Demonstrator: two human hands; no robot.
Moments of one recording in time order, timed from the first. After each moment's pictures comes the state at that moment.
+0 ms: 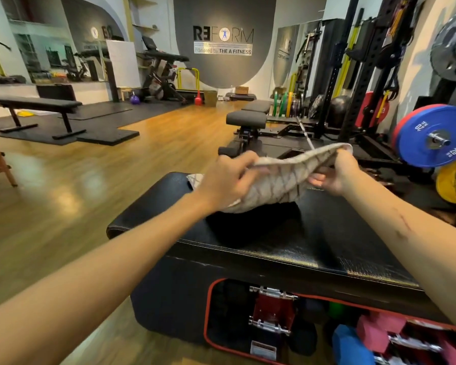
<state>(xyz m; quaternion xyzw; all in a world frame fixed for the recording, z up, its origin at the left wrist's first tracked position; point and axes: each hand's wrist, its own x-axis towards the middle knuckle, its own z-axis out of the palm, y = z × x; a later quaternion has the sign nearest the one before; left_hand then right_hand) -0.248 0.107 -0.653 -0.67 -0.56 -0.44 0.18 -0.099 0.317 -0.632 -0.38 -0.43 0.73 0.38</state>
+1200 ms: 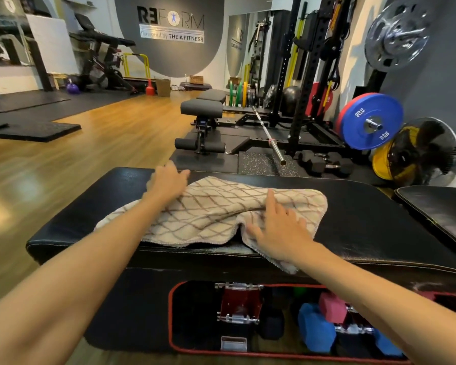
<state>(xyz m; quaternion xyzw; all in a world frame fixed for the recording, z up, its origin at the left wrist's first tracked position) -0.330 0.186 -0.724 -0.36 -0.89 -0.28 -0.06 -0.057 0.240 -0.750 -0.43 -0.89 0.10 0.07</state>
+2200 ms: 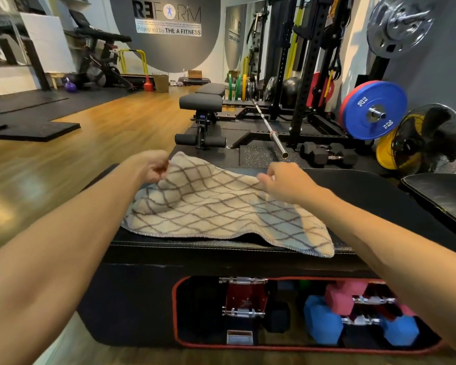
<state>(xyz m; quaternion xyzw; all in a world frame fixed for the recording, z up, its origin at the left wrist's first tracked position) -0.344 0.181 -0.682 -0.22 -0.72 -0.52 -0.40 -0.081 0.304 -0.696 -0.41 -0.90 0.09 0.10</state>
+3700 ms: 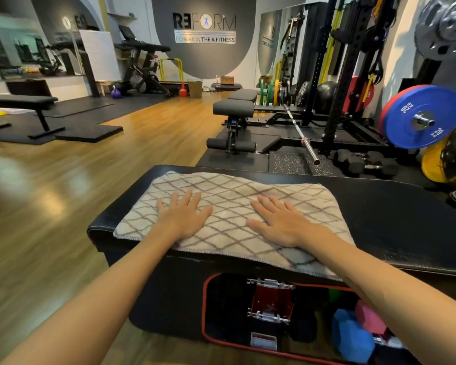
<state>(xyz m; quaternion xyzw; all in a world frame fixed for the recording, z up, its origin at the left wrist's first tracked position) -0.318 0.101 -0.766 -0.44 -0.89 -0.04 -0.05 -0.113 0.254 -0.763 -0.25 -0.96 0.08 -0.04</state>
